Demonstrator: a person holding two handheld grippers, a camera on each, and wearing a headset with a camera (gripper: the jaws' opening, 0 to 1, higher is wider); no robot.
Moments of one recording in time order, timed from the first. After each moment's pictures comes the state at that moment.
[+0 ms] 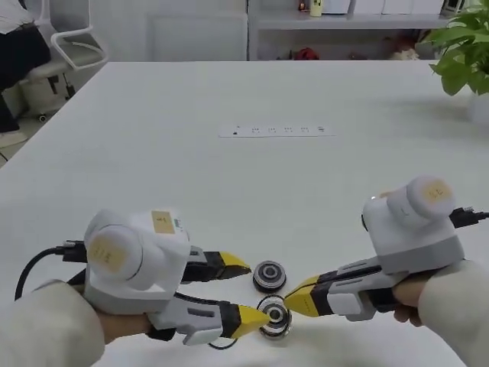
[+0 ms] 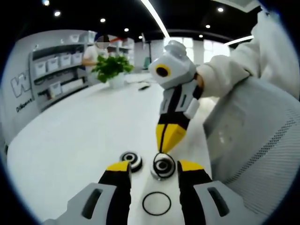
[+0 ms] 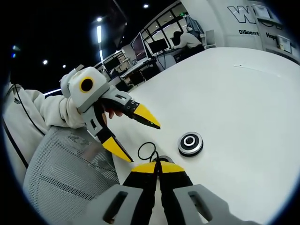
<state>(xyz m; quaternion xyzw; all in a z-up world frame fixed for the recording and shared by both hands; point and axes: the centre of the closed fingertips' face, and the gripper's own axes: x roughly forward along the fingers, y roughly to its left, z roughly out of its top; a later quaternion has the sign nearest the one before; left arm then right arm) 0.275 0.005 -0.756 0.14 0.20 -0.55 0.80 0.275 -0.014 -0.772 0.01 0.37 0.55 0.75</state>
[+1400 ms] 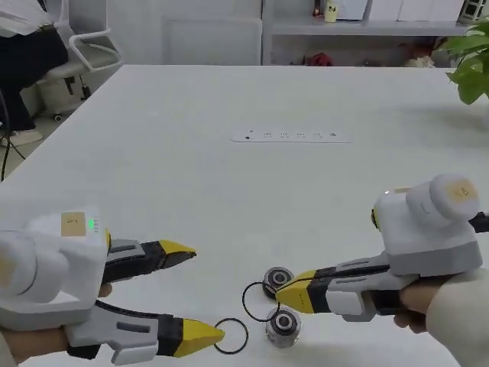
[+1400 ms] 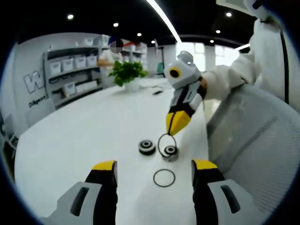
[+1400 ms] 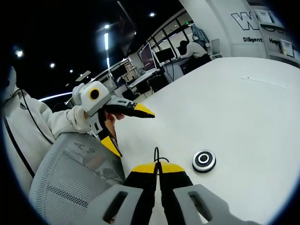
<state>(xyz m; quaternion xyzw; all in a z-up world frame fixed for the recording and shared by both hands) 0.263 0.075 -0.735 0.12 0.18 -0.49 0.84 0.268 0.010 -0.743 0.04 0.33 0.57 0.75</state>
